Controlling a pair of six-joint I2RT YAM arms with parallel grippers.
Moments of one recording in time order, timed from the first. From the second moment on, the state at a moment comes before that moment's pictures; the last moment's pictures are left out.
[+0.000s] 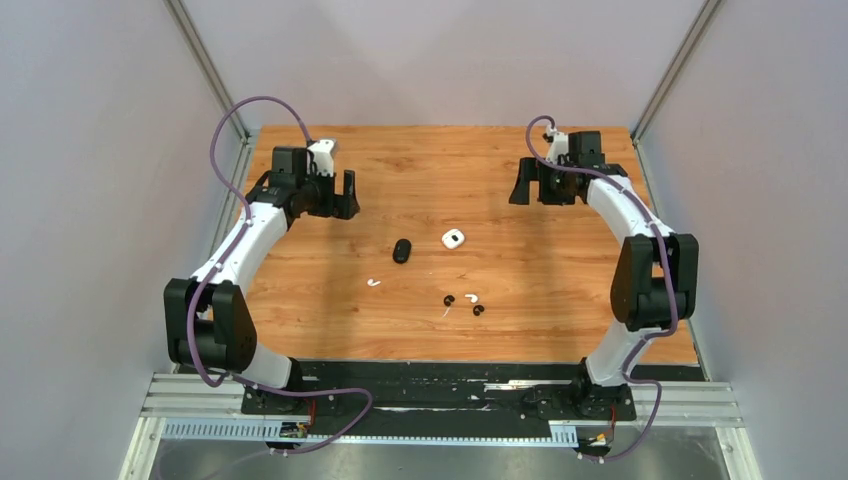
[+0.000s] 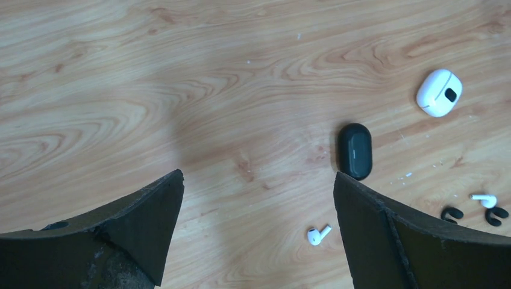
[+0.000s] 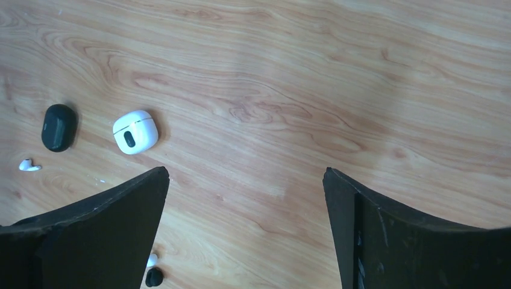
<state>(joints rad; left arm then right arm) -0.12 1.48 1.17 -0.45 0.24 -0.01 0.05 1.74 1.37 -0.50 -0.37 0.06</state>
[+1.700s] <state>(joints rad) -0.12 1.43 1.14 -0.49 0.51 0.06 0.38 2.23 1.69 -0.86 -0.79 -1.43</state>
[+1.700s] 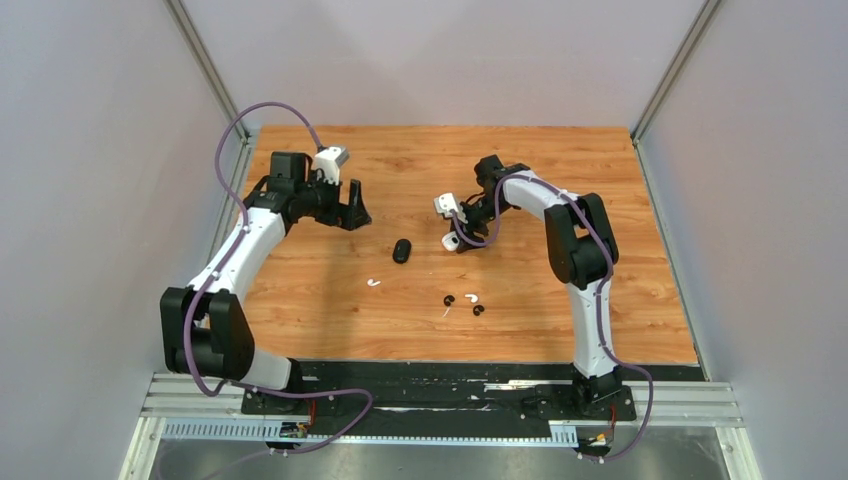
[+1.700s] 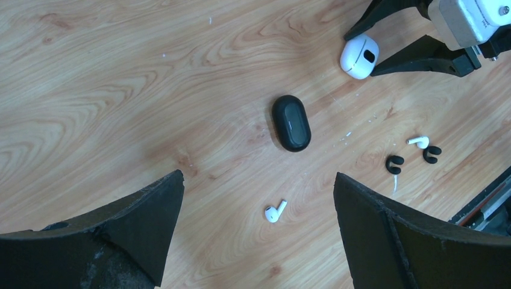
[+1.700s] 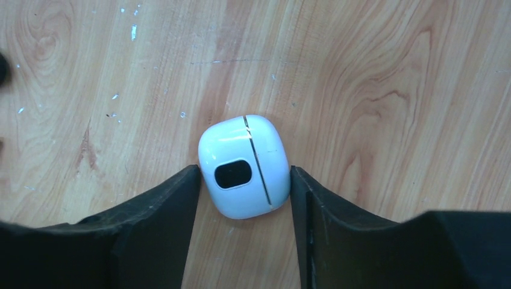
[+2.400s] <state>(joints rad) -0.19 1.75 1.46 -0.05 0.77 -0.23 0.39 1.74 1.29 0.02 -0.56 -0.86</state>
